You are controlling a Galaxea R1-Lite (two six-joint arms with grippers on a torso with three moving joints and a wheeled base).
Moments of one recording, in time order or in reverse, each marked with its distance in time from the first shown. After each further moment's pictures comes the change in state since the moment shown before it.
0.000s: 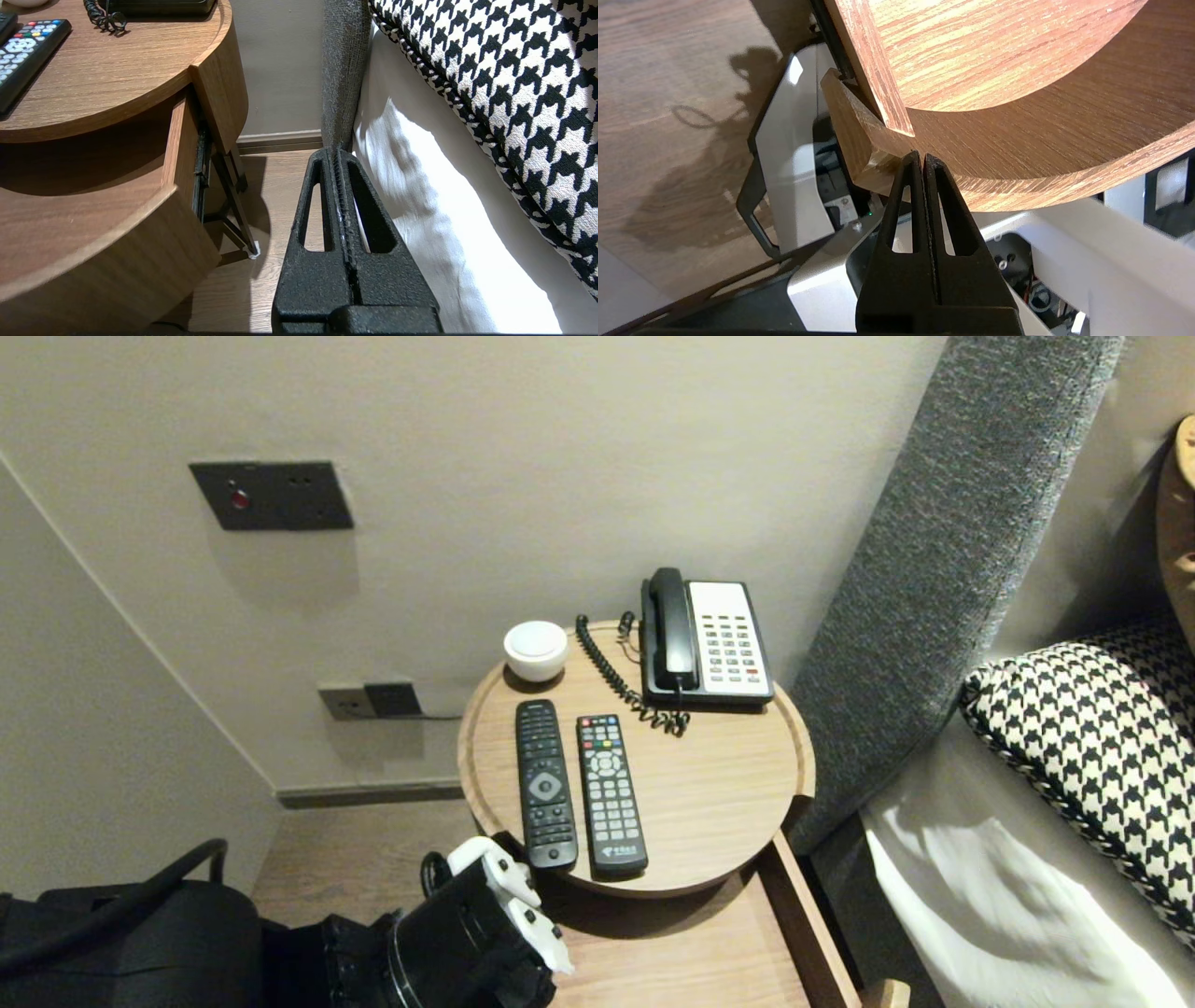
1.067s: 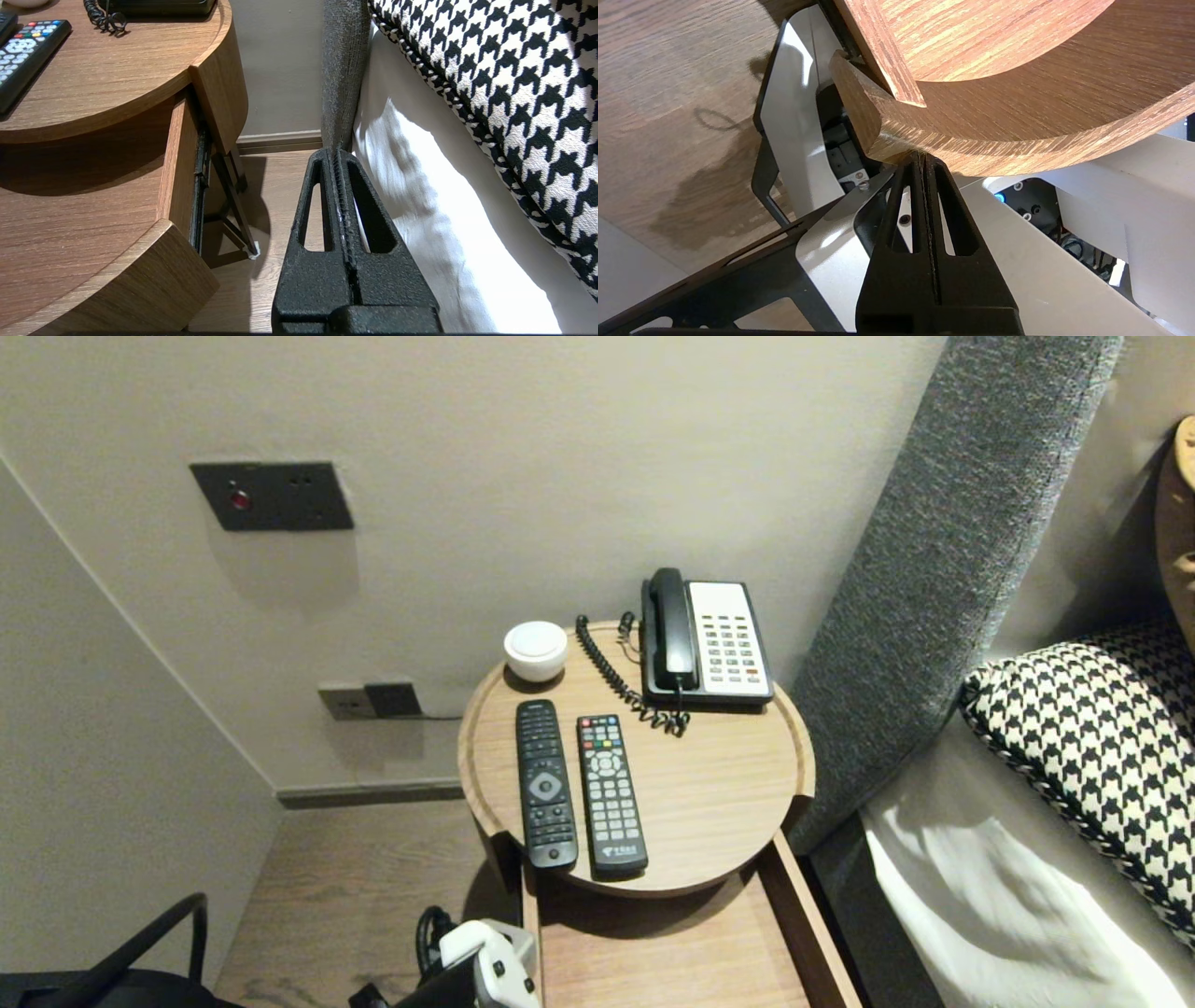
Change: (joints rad) left arm -0.117 -0.048 0.065 0.016 0.007 0.011; right arm 0.000 0.000 0.000 0.000 0.000 0.000
